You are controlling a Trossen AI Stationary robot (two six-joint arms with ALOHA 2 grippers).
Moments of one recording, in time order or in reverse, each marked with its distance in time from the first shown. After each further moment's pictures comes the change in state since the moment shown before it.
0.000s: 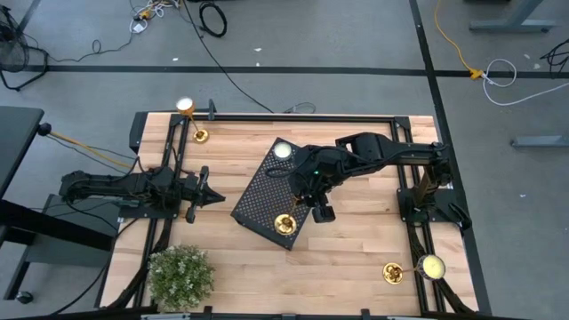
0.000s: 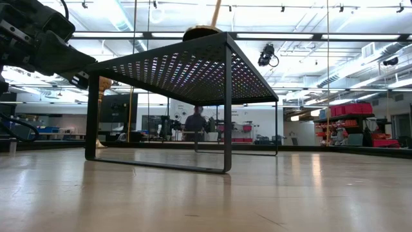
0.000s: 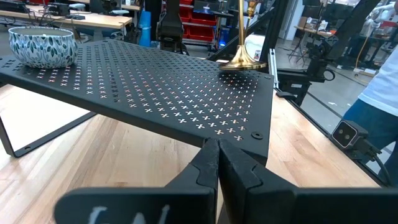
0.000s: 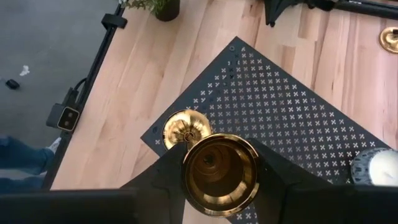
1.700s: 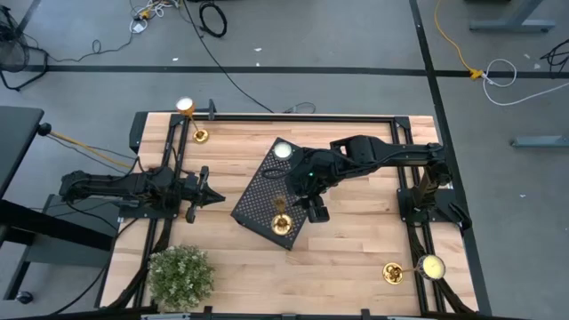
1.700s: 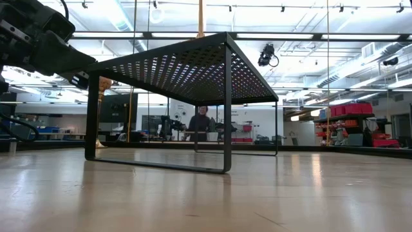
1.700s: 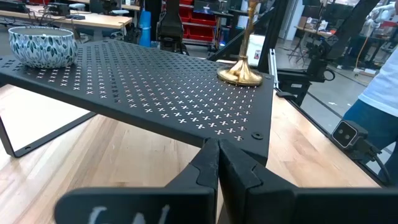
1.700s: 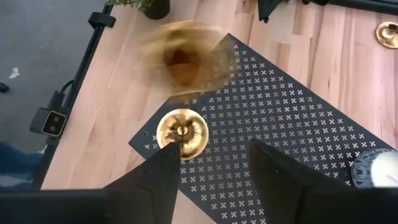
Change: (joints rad) left arm 0.000 0.000 0.000 0.000 0.000 0.000; right arm -0.006 0.002 -0.064 0.060 0.019 0.006
